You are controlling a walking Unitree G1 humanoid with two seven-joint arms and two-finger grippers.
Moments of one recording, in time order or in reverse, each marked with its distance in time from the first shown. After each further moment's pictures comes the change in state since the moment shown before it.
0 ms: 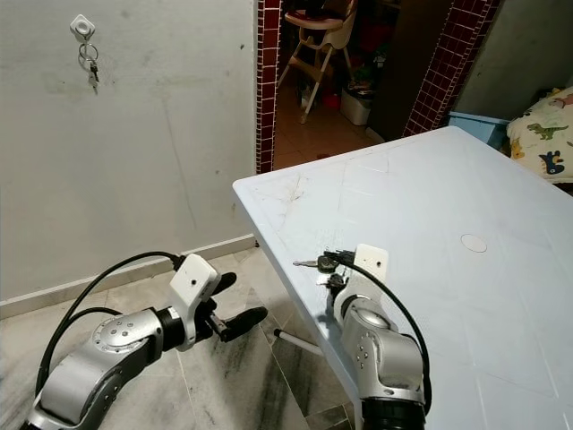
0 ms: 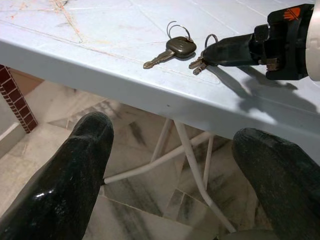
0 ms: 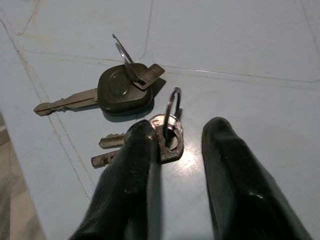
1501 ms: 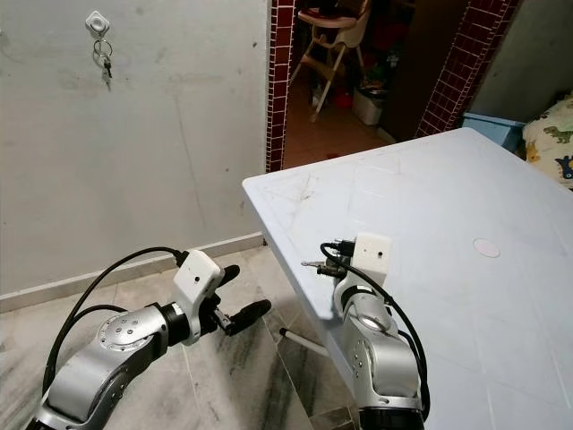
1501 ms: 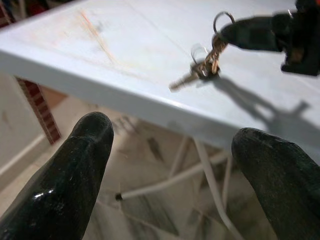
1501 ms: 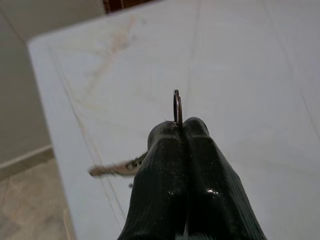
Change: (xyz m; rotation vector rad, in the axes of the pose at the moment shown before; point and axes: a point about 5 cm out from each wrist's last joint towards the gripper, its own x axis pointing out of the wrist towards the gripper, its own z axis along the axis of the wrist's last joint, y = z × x) left arm 0.008 0.005 0.012 0.036 -0.091 0.064; right arm -0.010 0.007 0.023 -0.080 -0.276 0.022
